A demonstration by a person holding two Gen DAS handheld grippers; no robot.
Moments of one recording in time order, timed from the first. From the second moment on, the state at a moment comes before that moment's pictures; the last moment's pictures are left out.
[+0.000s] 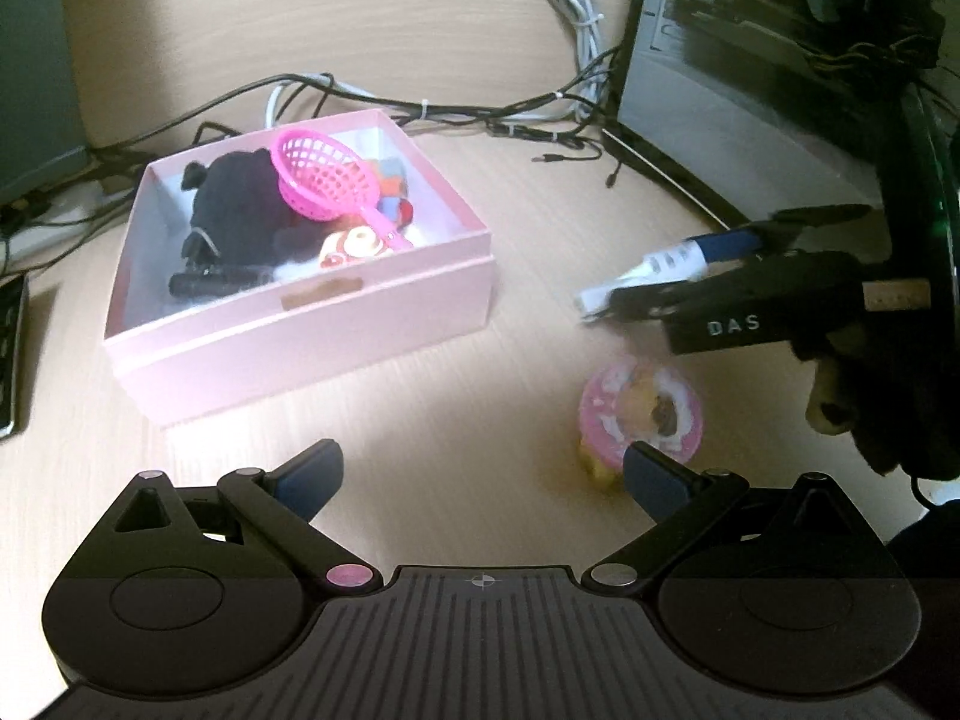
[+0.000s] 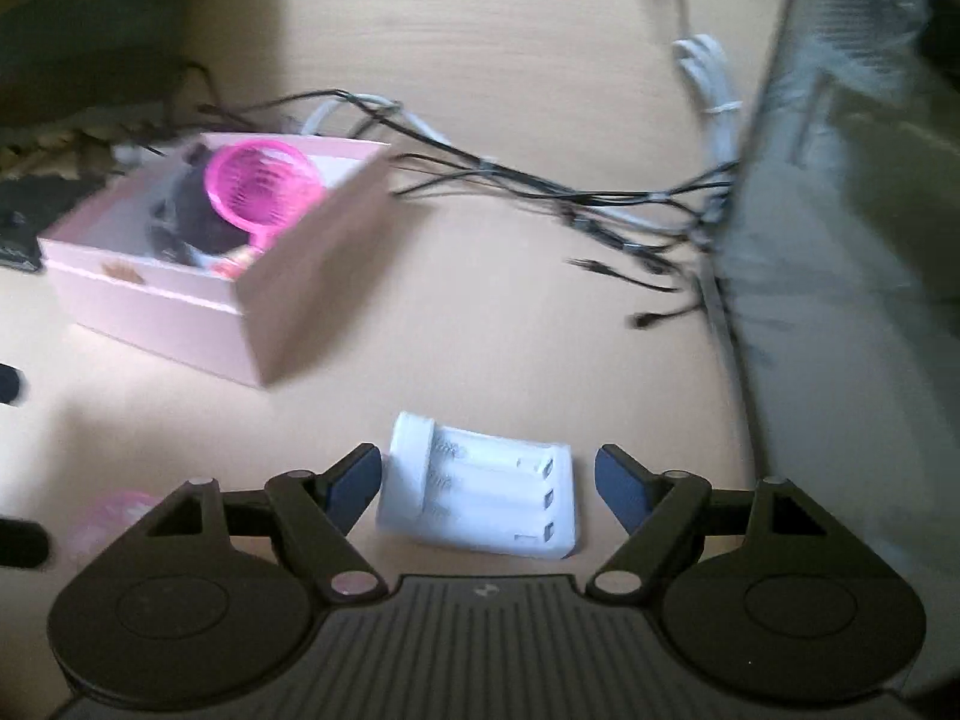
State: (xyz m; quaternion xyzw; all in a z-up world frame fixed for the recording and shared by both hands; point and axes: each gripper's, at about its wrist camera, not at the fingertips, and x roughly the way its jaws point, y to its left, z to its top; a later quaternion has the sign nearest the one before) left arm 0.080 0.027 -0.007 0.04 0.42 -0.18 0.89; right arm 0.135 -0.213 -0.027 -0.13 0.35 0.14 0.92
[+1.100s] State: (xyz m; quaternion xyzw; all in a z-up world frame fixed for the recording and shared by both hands) left arm 0.068 -0.047 -0.033 0.08 0.45 -0.13 0.88; right arm 0.094 -0.249 -0.057 -0.10 0.39 0.24 0.89
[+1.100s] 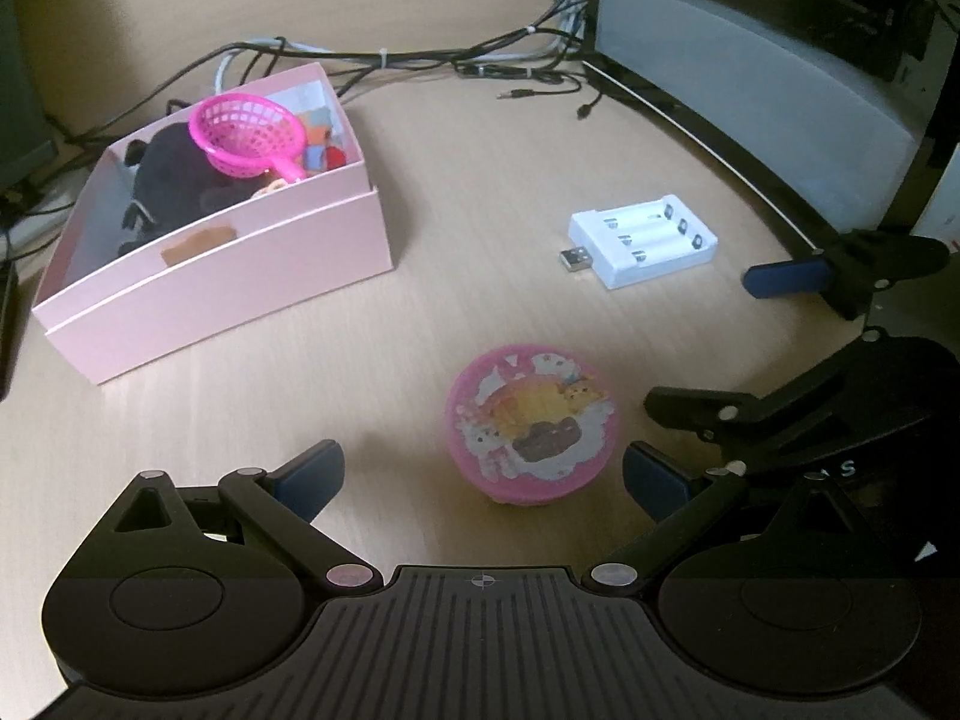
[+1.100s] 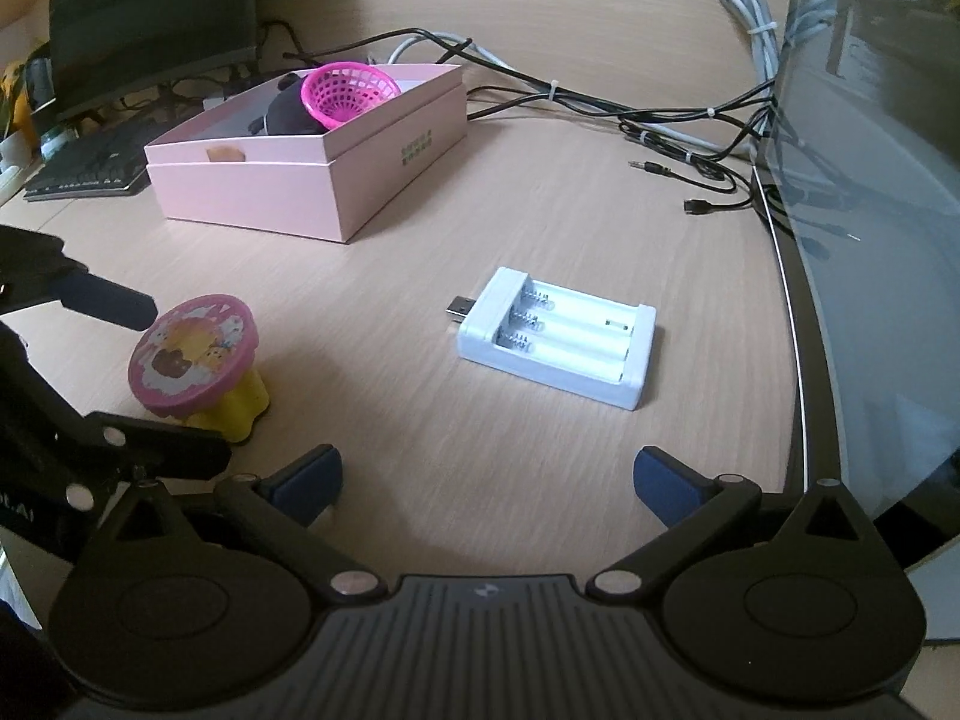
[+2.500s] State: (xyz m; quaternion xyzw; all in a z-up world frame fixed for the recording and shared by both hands) left arm 0.093 -0.028 -0.042 0.04 0.42 -0.10 0.90; right arm 0.083 -0.238 -0.048 -0.17 0.35 0.23 0.89
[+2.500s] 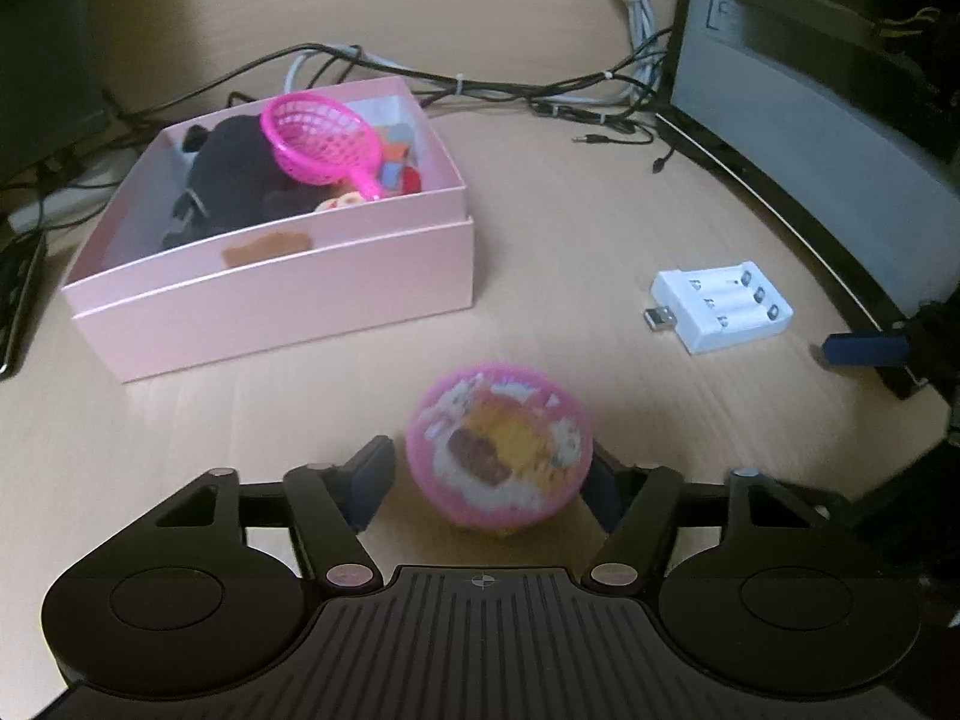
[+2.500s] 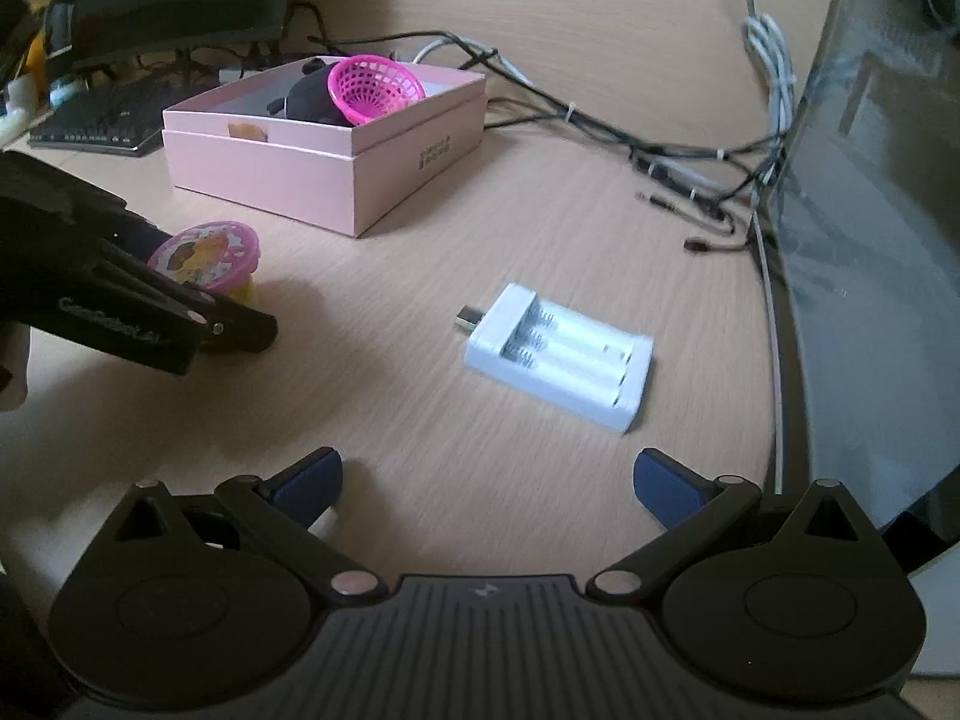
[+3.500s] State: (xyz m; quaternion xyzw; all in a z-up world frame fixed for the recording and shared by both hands) left arm 0.050 0.030 -0.019 0.01 0.42 -0.05 0.90; right arm 0.125 -0.217 -0.037 -0.07 0.36 0.18 0.91
